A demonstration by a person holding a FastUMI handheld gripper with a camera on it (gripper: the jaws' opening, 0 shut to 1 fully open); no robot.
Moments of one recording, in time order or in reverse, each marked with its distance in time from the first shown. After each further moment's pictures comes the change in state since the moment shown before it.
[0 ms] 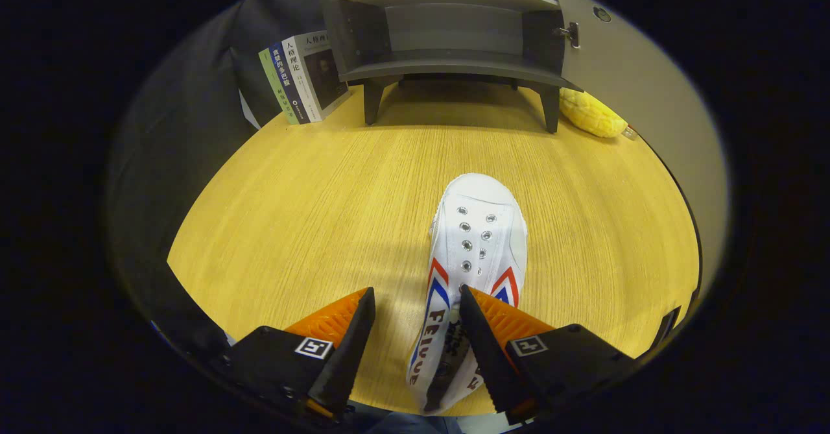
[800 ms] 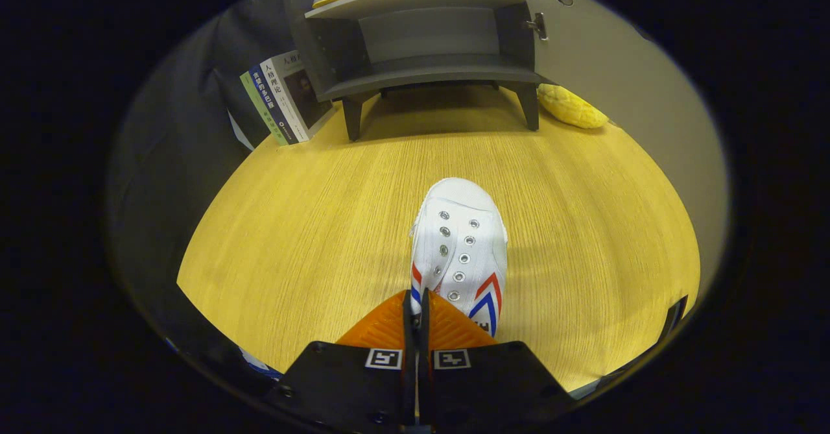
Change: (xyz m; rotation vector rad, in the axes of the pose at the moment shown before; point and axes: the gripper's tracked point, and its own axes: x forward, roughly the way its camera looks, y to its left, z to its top) arm -0.007 0.006 0.013 0.128 -0.047 0.056
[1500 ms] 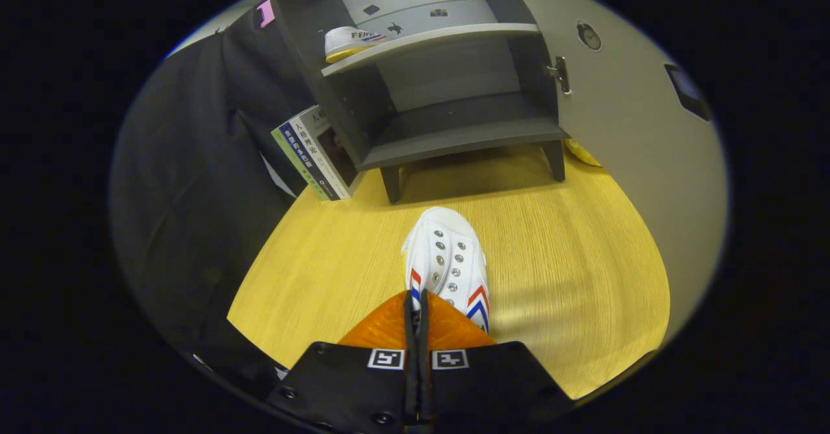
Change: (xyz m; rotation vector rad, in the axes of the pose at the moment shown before) arm -0.041 -0.001 0.045 0.037 -0.146 0.141
